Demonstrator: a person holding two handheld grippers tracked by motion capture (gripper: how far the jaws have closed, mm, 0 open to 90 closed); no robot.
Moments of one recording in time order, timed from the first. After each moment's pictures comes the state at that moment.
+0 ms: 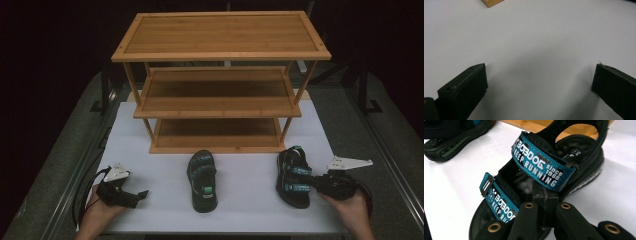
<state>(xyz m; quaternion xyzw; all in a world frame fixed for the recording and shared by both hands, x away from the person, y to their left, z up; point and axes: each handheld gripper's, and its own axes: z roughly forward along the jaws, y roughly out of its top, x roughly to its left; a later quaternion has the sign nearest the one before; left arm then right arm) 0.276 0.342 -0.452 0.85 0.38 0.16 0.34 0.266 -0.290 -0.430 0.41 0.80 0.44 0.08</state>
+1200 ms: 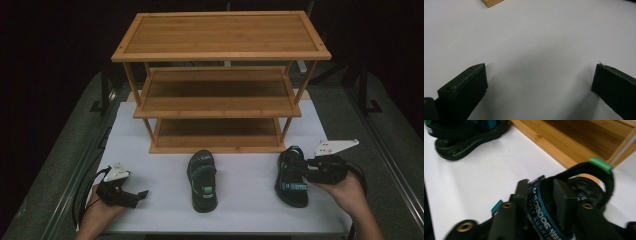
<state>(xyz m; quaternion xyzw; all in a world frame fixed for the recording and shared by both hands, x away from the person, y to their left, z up) 0.277 0.342 -0.452 0.85 0.38 0.16 0.34 0.294 -0.261 -0.387 0.32 0.85 0.41 0.09</state>
